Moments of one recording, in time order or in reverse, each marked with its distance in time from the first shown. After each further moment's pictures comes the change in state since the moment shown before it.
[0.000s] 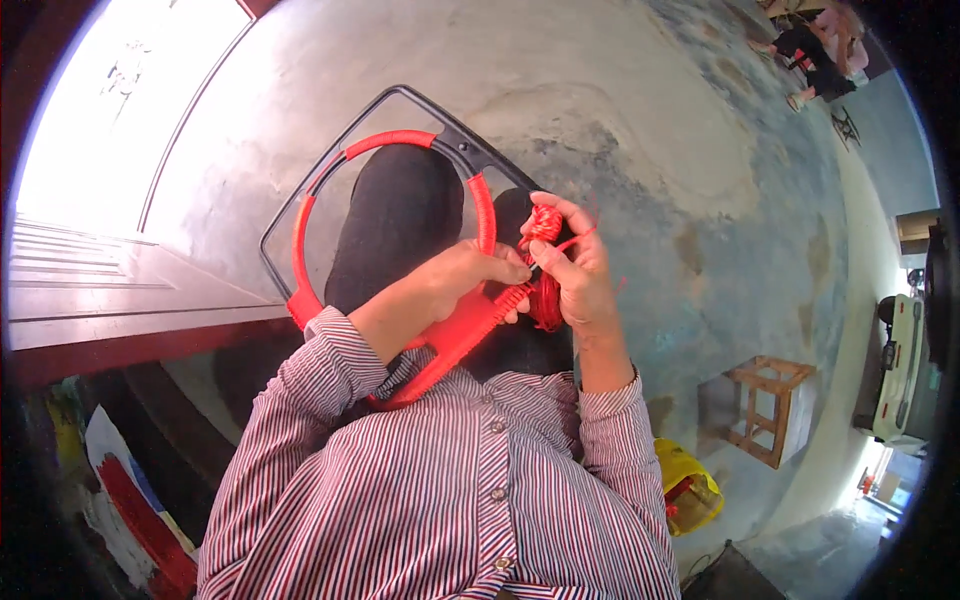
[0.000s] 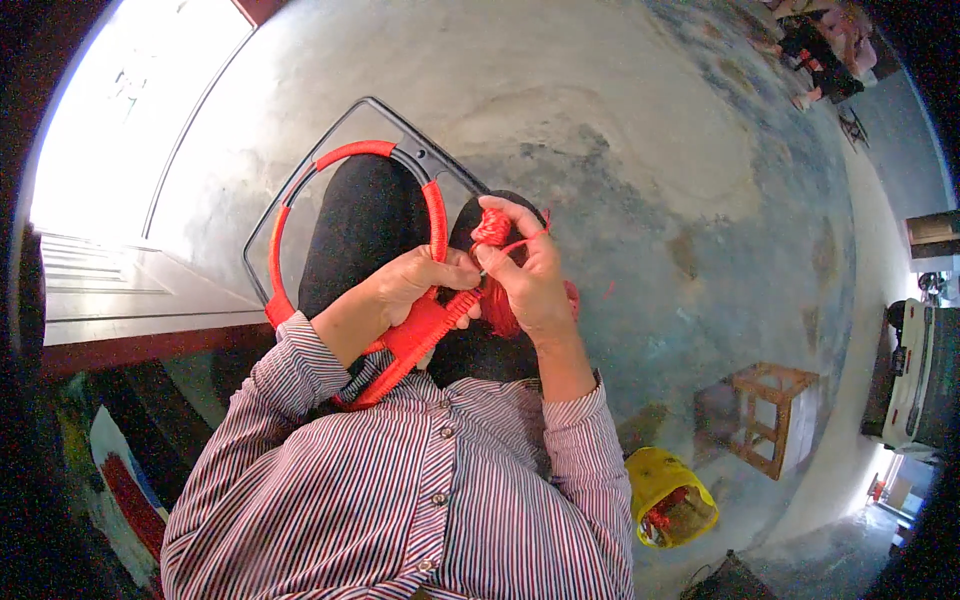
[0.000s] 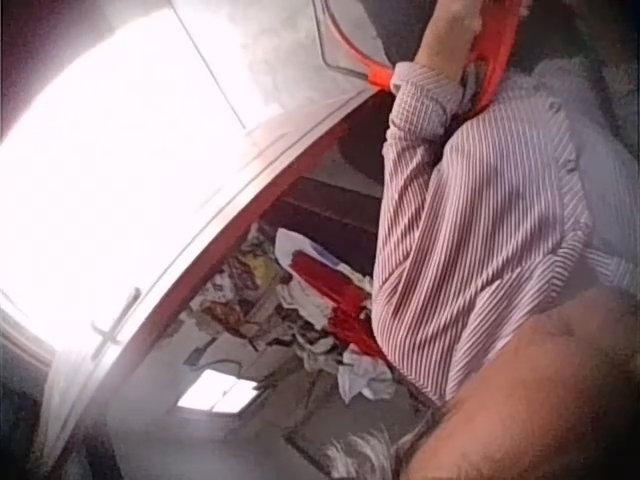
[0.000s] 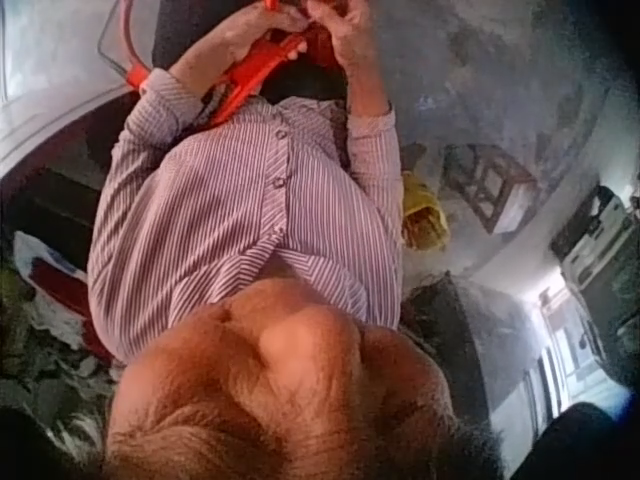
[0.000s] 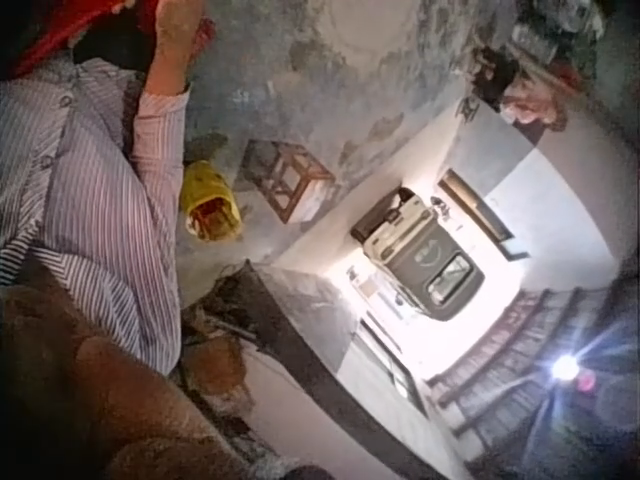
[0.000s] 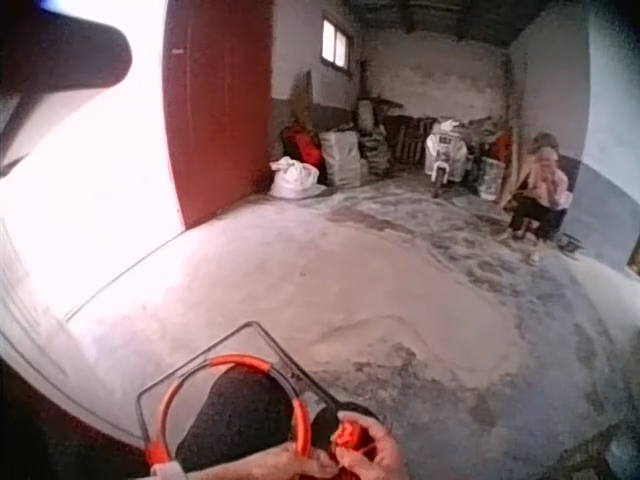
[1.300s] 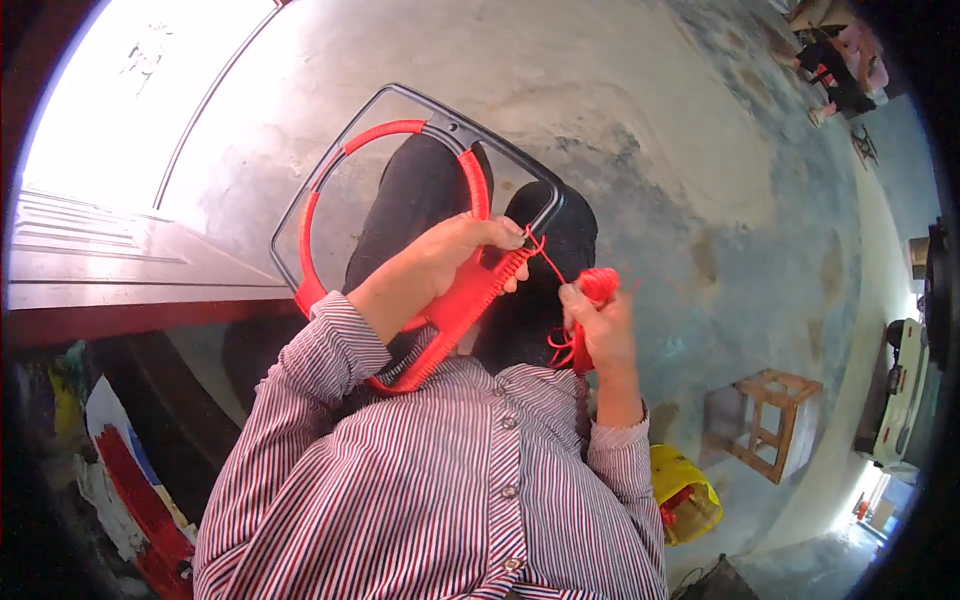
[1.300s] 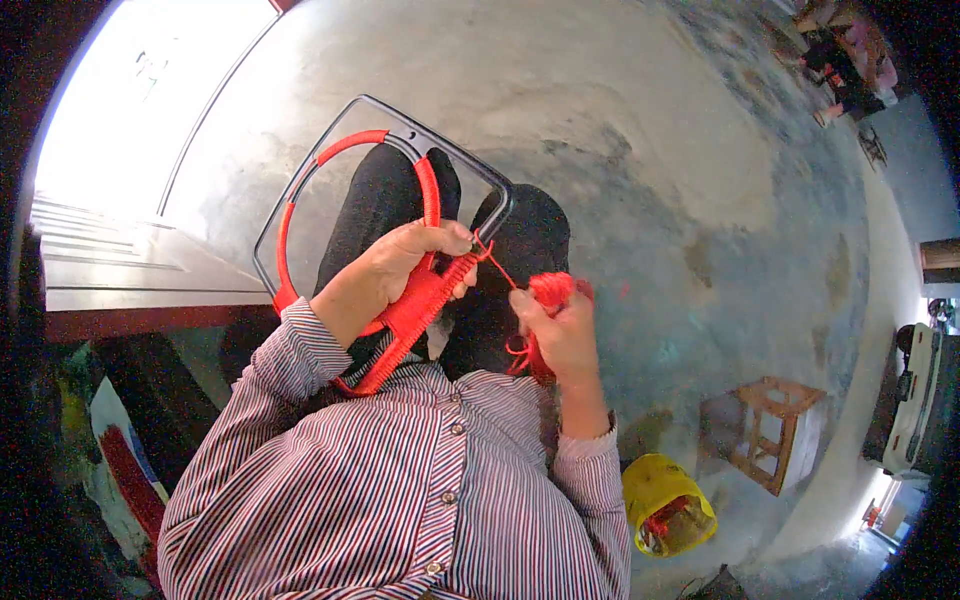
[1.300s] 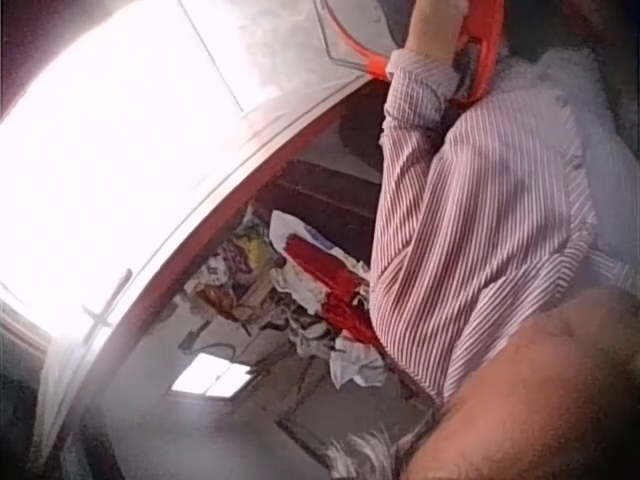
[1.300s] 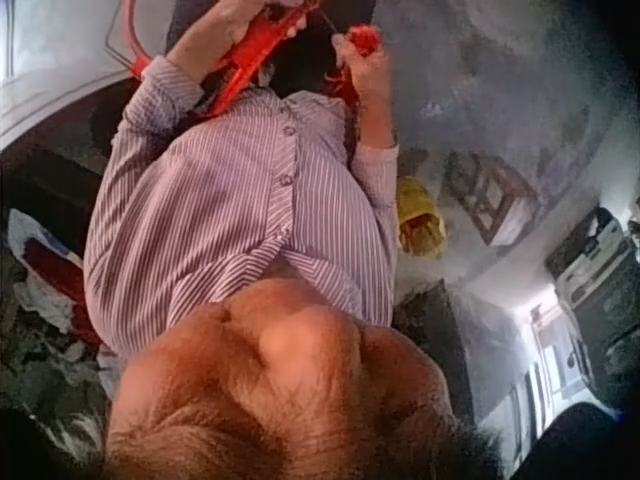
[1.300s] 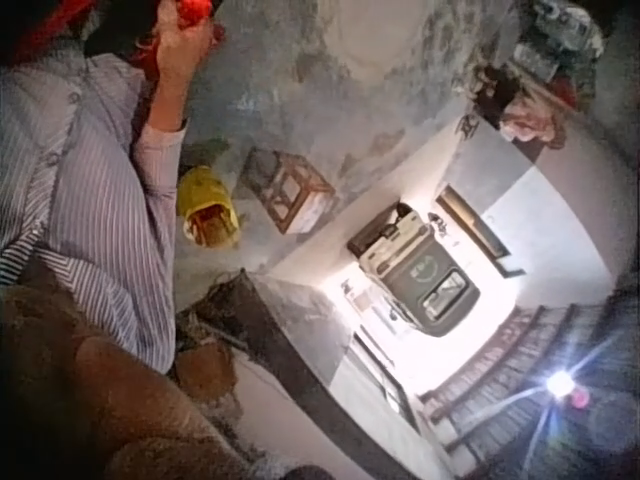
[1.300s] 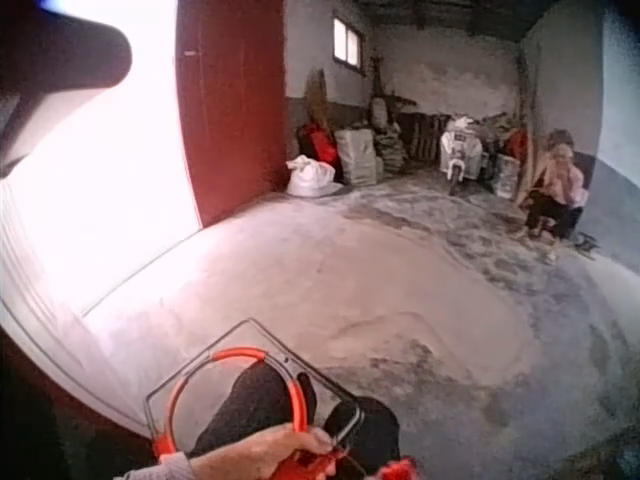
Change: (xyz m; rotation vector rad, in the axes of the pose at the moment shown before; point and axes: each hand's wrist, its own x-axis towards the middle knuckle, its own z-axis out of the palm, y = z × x) left_hand 0.011 0.012 0.000 -0.059 0.072 0.049; right_hand -0.059 -0.007 -0.041 -0.262 0.160 0.296
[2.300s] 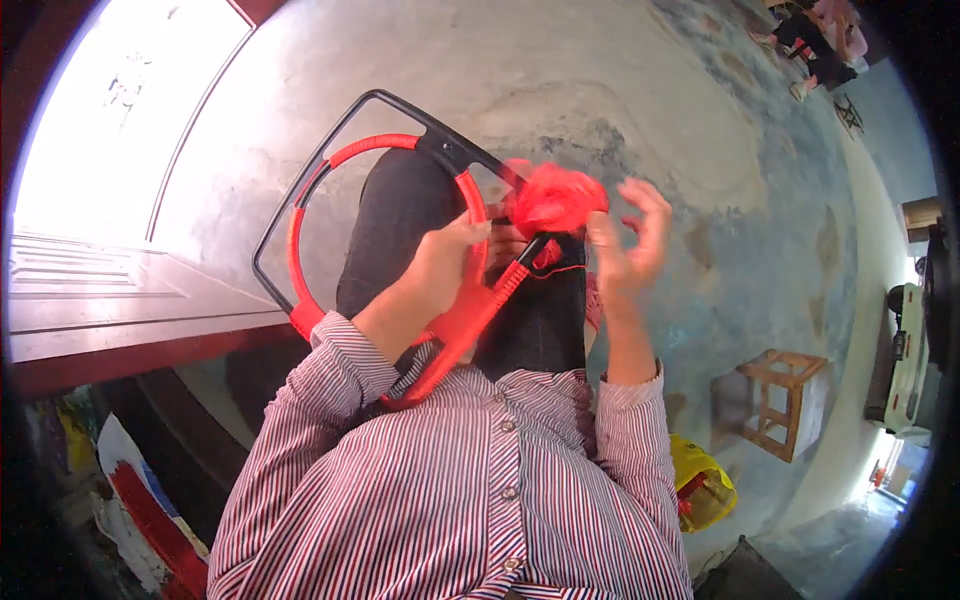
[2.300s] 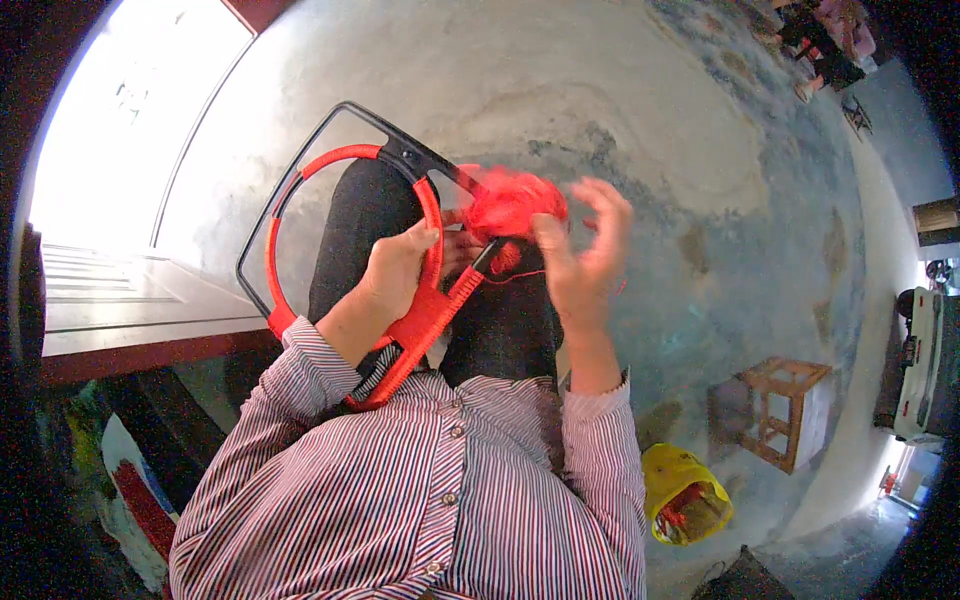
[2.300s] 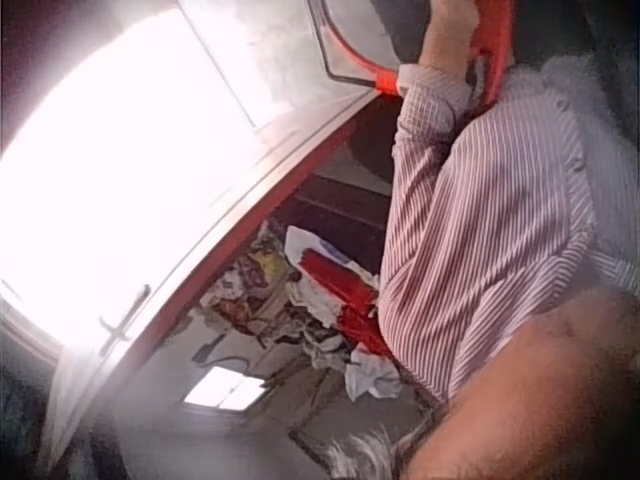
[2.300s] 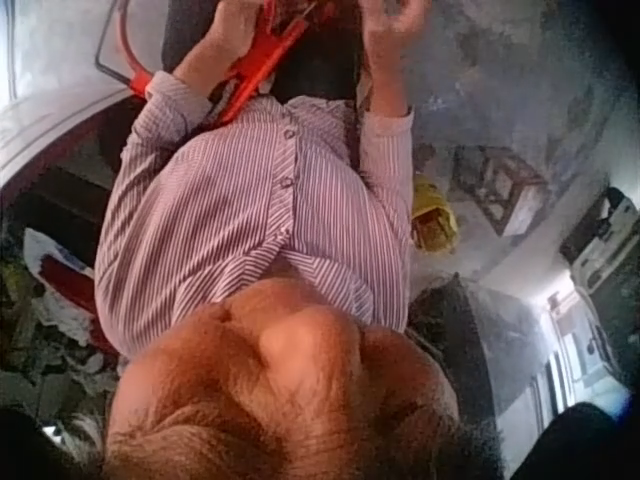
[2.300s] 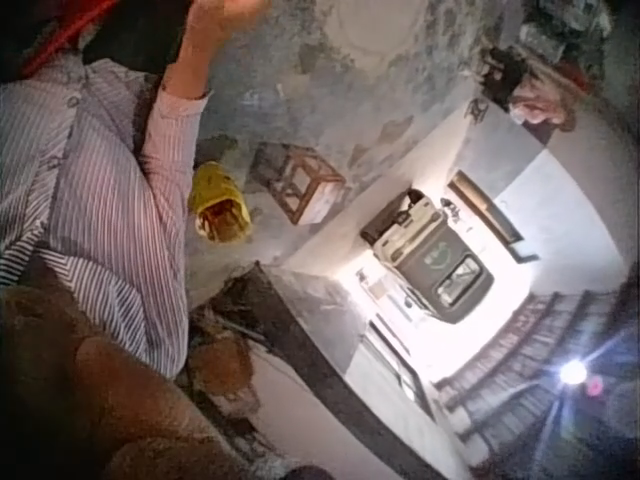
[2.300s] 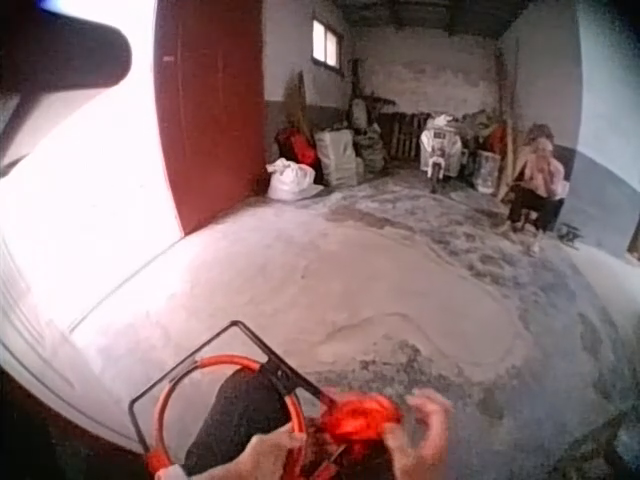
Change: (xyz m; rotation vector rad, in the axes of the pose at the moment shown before) left_hand 0.008 -0.016 0.000 -0.205 -0.002 0.294; right_hand 0.064 -0.032 0.006 -0.546 0.576 -0.936
